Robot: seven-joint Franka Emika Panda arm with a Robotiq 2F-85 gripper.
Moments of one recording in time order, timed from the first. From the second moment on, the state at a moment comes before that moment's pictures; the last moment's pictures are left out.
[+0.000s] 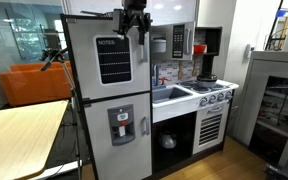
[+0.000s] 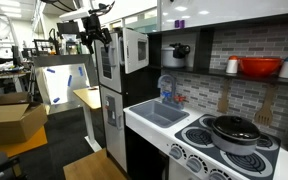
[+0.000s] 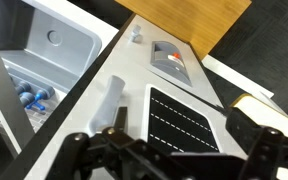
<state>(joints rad) 0.12 -0.06 0.08 -2.02 -0.05 2.16 -0.13</state>
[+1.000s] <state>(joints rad) 0.13 -0.15 0.09 -2.11 0.00 2.16 -0.10</state>
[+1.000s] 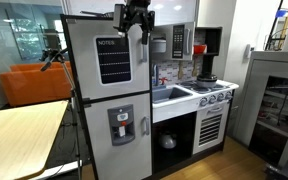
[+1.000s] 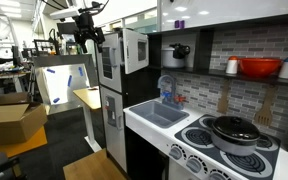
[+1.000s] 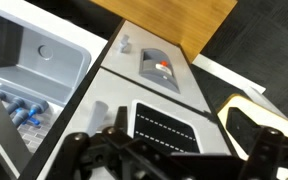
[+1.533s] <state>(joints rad) 0.14 -0.42 0.06 -2.29 0.01 1.91 -0.21</state>
